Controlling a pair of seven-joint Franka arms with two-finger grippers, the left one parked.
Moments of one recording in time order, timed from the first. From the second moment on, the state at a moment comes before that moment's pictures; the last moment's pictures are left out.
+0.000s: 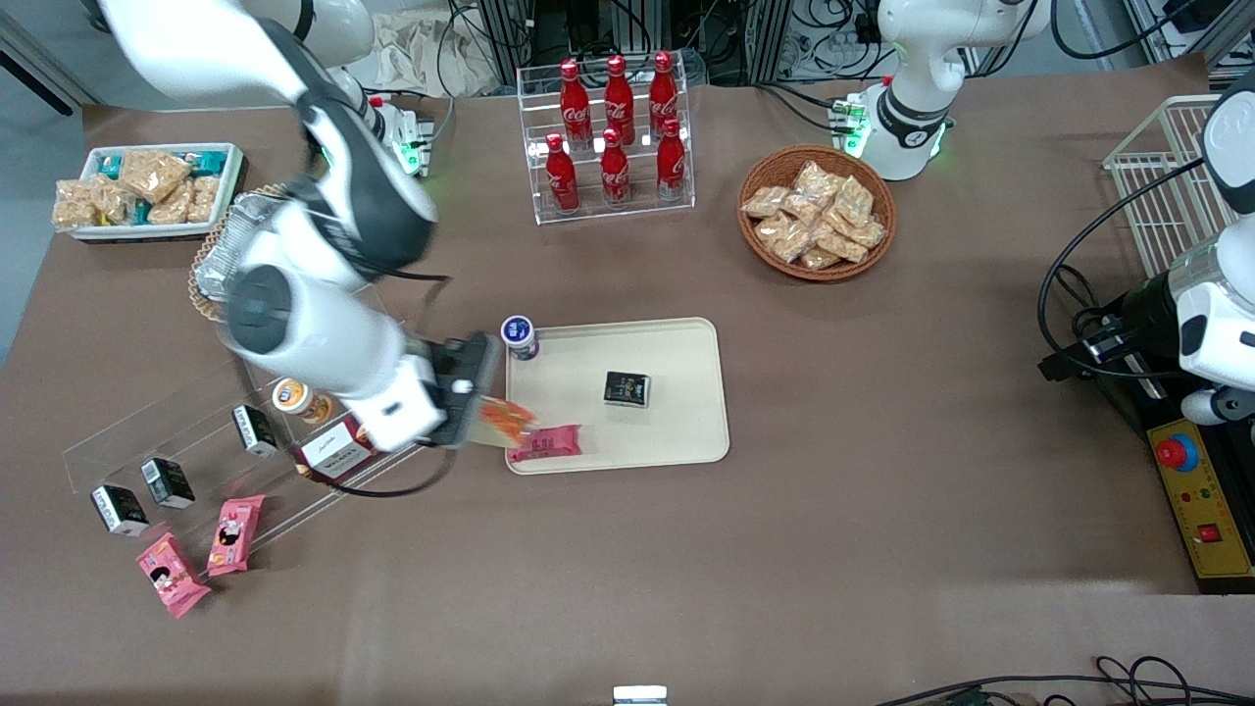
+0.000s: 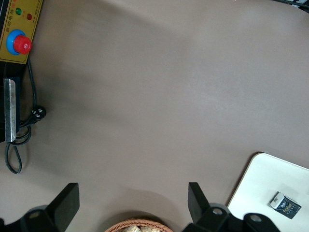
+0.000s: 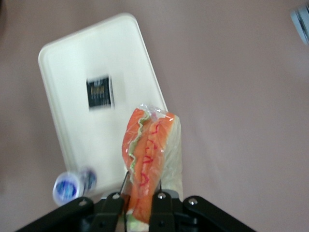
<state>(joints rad) 0.26 0.47 0.27 -1.49 0.13 2.03 -0.84</state>
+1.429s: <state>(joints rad) 0.44 0.70 0.25 -1.45 -0.04 2.38 -0.53</state>
